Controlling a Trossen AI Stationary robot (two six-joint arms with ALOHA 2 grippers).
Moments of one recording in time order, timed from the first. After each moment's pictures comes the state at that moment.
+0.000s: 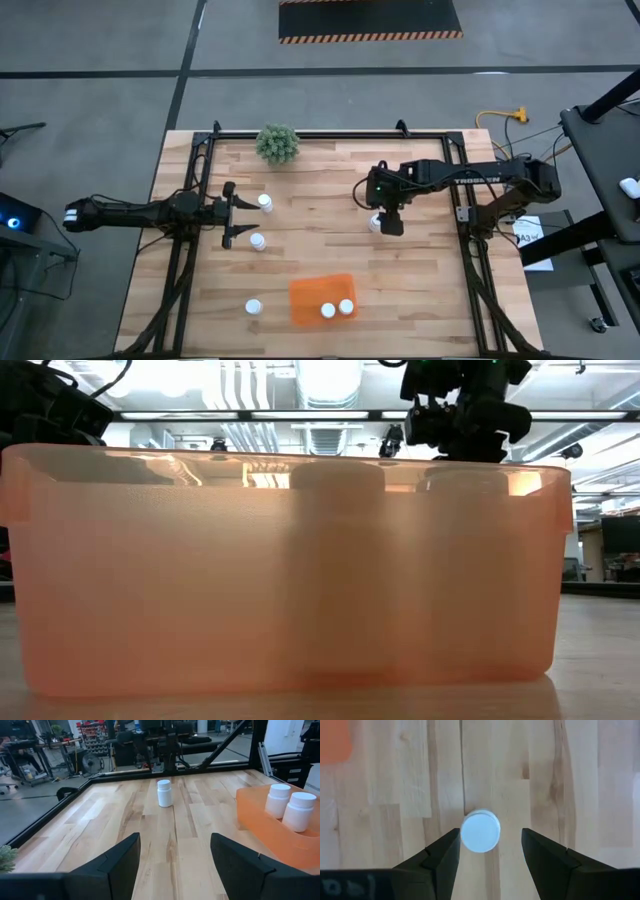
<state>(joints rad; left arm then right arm) 0.02 0.25 0.01 0.07 -0.01 0.09 -0.14 1.46 1.08 -0.87 -0.09 -0.04</state>
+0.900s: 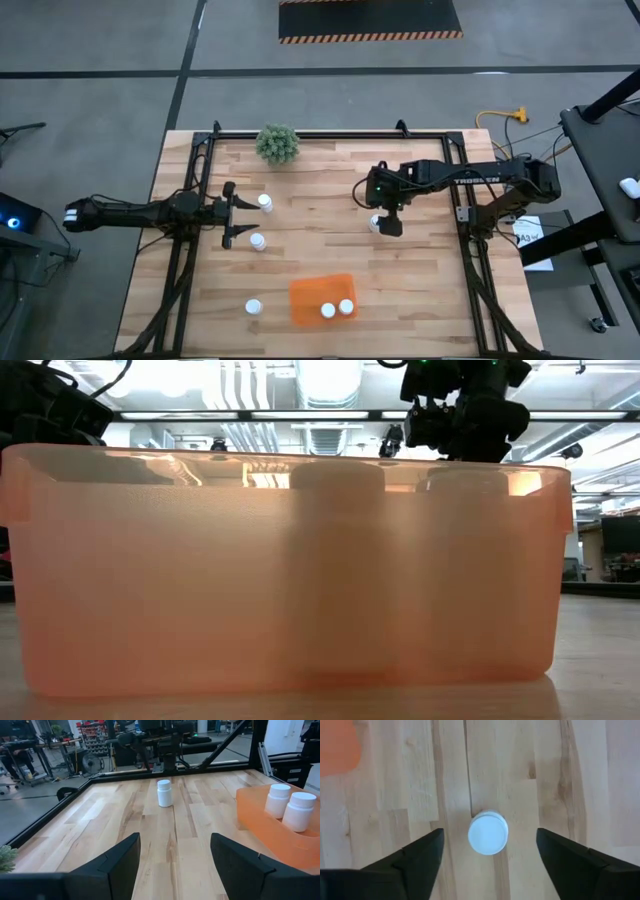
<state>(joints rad) 0.02 0.25 0.01 0.07 -0.01 0.09 -0.14 1.46 1.07 -0.86 -0.12 0.00</state>
